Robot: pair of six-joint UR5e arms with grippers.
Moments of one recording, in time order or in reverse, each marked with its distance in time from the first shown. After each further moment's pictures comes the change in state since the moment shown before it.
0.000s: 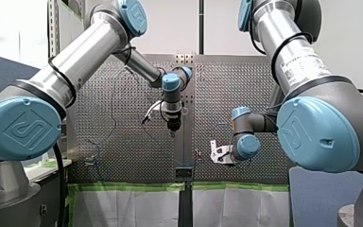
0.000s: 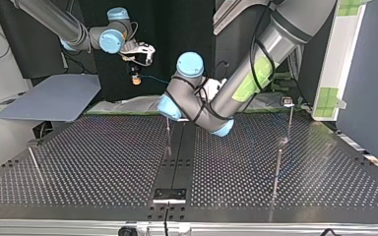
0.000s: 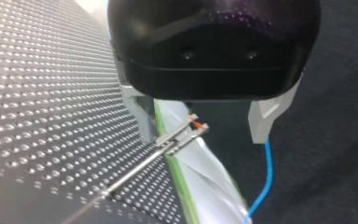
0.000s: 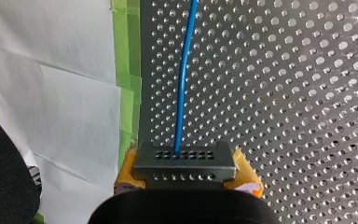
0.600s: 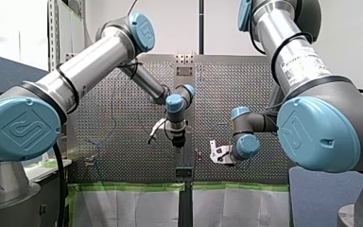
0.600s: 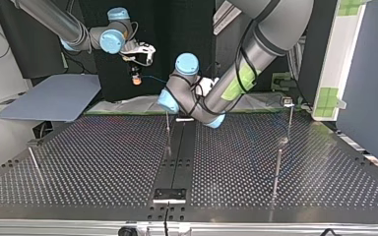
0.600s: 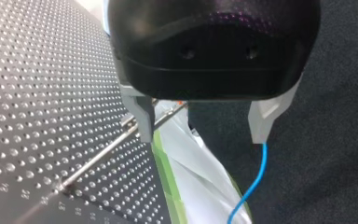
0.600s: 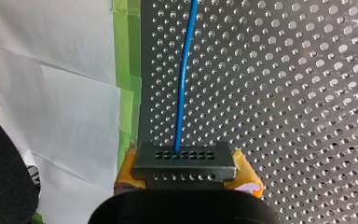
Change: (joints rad) left arm -0.013 -0.130 0.001 0.148 0.013 -0.012; right arm 0.003 0.000 -0.003 0.004 0.002 -0.008
